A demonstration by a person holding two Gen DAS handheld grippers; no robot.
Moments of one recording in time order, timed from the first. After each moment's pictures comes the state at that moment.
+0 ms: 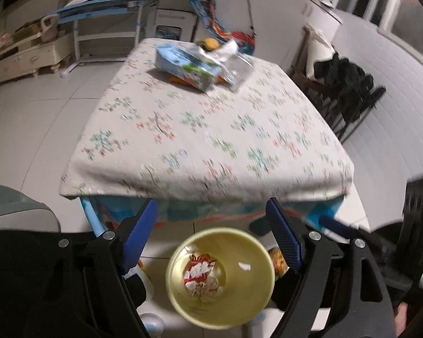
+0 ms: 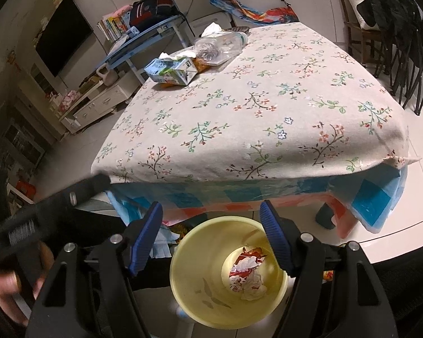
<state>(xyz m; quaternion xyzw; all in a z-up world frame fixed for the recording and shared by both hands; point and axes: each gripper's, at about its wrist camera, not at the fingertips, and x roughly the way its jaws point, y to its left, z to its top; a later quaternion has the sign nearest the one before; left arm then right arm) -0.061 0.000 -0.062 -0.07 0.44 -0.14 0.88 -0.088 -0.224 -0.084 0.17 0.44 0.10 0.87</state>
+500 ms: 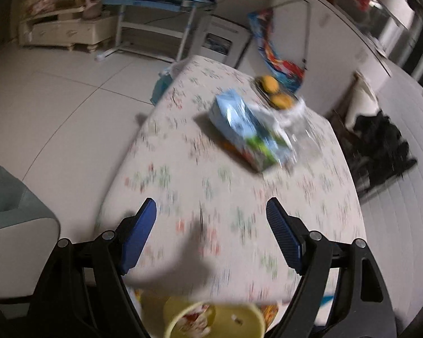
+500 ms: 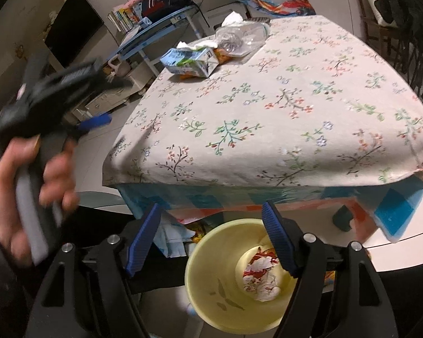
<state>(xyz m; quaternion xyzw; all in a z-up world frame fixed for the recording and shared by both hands) 0.077 0.039 -0.049 -0.17 0.44 -0.04 0.88 -0.067 -0.205 -0.092 0.18 0.46 0.14 0.86</state>
